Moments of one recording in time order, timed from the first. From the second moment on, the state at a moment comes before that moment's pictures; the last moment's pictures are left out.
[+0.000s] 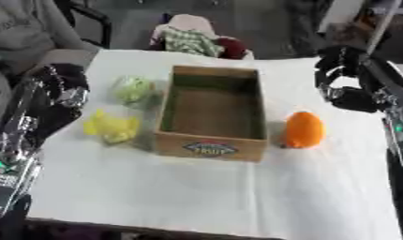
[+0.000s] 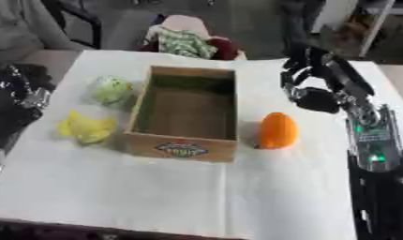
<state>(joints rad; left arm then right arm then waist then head) -0.09 0.40 0.11 -1.85 0.07 0.04 0.02 -0.71 -0.07 -0.17 -1.26 0.49 -0.31 0.48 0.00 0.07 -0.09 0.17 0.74</state>
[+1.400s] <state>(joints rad) -0.08 0.40 0.12 -1.85 0.06 0.04 0.00 -0.71 -0.10 -0.17 -1.03 0.92 -0.49 0.66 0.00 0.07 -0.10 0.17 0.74</state>
